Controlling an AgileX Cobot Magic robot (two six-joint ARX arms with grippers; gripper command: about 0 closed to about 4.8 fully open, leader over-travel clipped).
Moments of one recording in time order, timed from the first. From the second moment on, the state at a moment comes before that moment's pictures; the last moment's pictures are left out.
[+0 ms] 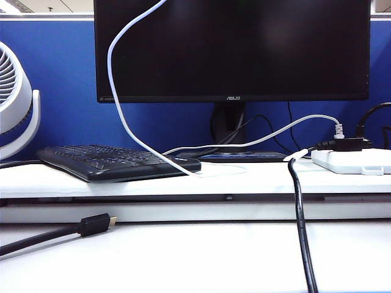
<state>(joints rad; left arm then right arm) -0.36 1.52 1.50 1.06 0.77 -0.89 0.38 1.56 1.83 0.25 -0.97 0.58</state>
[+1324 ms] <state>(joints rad) -0.38 1.52 1.50 1.03 0.80 -0.89 0.41 1.56 1.83 0.32 -0.96 0.63</state>
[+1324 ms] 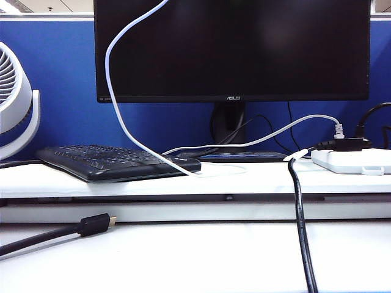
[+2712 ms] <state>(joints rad) -0.39 1.52 1.50 1.01 0.81 -0.89 0.45 1.56 1.83 0.34 -0.99 0.63</state>
